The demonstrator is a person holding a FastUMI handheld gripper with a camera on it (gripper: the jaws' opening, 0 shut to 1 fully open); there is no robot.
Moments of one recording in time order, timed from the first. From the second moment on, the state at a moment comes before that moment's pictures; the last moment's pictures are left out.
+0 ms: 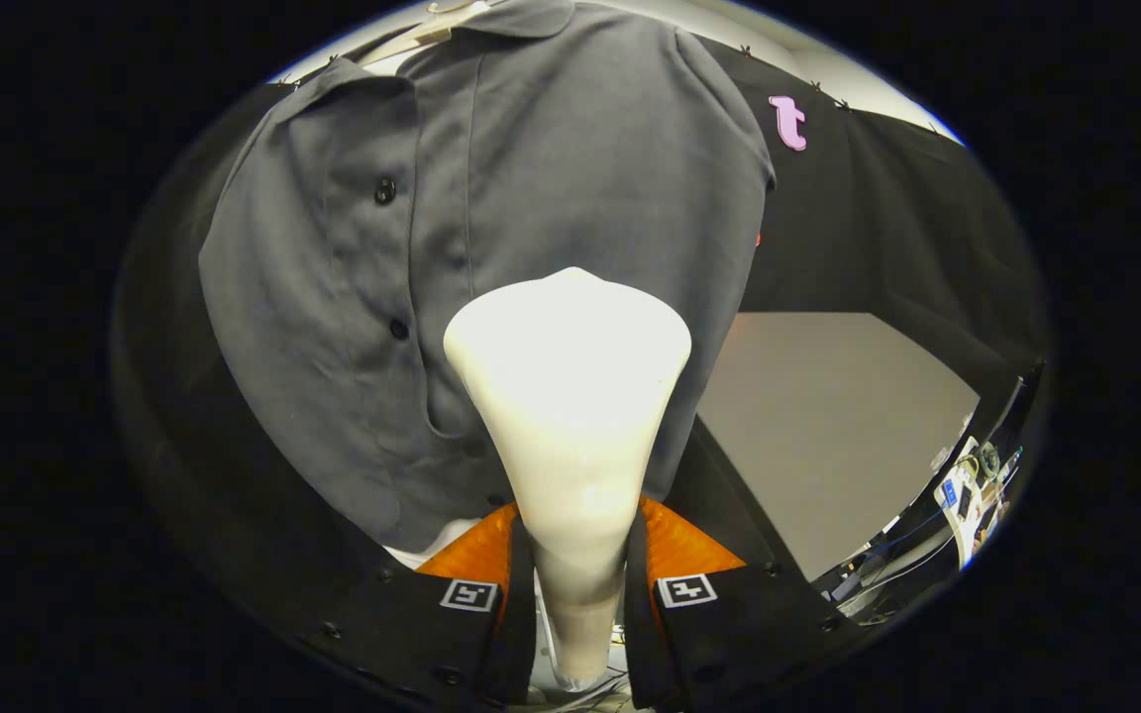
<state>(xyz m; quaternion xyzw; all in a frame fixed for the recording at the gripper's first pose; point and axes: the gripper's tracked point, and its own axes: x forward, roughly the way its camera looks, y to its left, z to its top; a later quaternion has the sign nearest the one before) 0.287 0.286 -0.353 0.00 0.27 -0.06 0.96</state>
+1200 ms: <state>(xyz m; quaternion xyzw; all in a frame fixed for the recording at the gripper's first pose) 0.332 0.452 -0.176 -0.04 0.15 0.04 0.99</state>
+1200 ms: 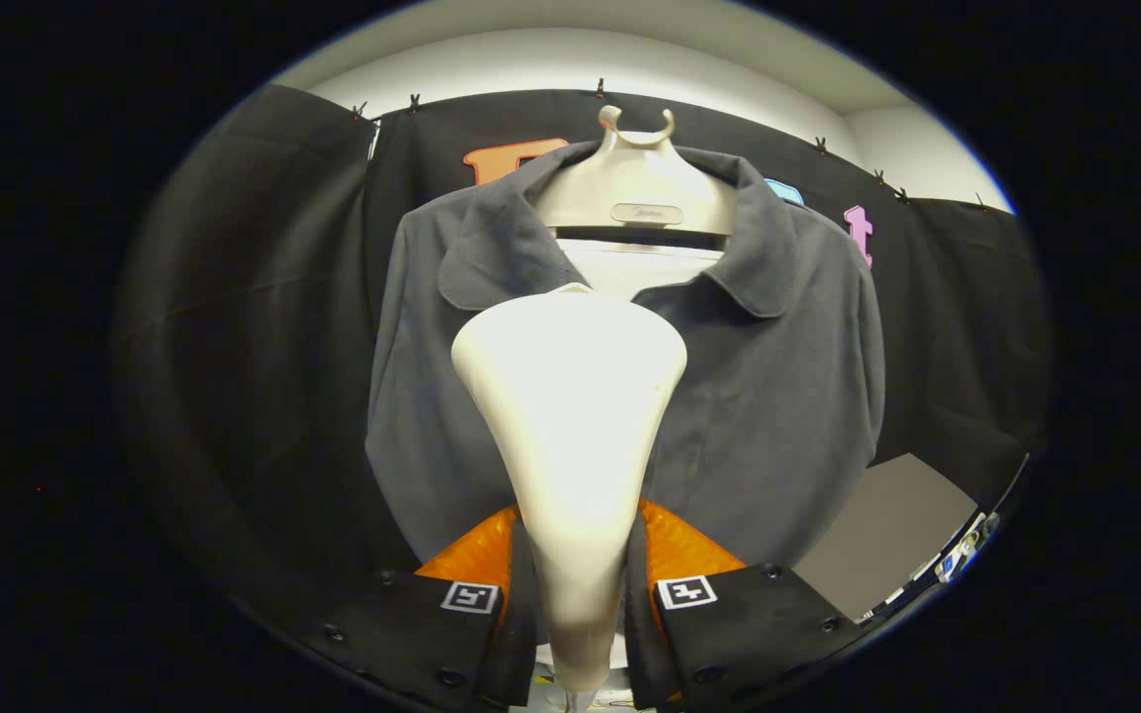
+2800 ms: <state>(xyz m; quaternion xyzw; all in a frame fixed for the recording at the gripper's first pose) 0.334 0.460 -0.413 -0.02 0.32 0.05 0.95</state>
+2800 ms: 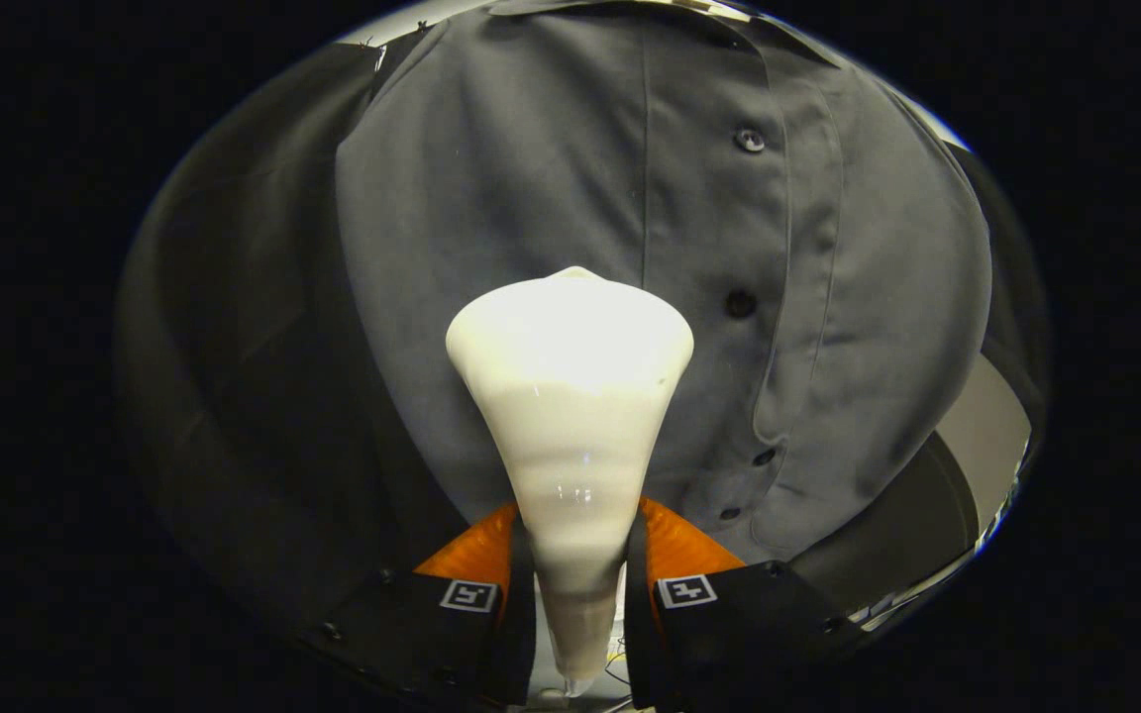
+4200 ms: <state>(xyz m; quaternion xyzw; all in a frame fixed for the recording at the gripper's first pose) 0.629 0.292 -0.360 0.00 0.31 0.07 0.95</state>
